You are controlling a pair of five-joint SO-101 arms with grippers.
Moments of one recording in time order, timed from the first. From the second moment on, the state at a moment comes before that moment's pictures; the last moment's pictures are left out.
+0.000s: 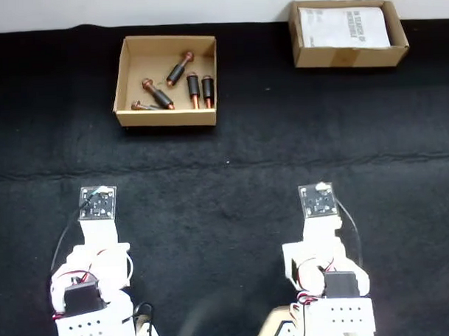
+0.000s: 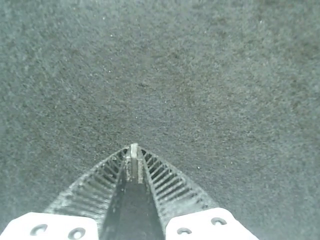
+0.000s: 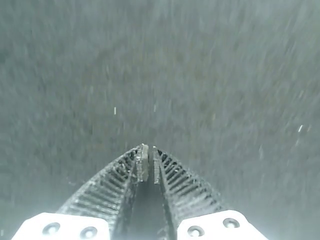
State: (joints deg) left arm -17.3 -103.2 96.1 75.3 -7.4; right arm -6.4 -88.2 94.7 64.0 5.9
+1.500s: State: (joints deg) left arm -17.4 -103.2 96.1 75.4 -7.4; right arm -6.1 -88.2 94.9 65.7 5.9
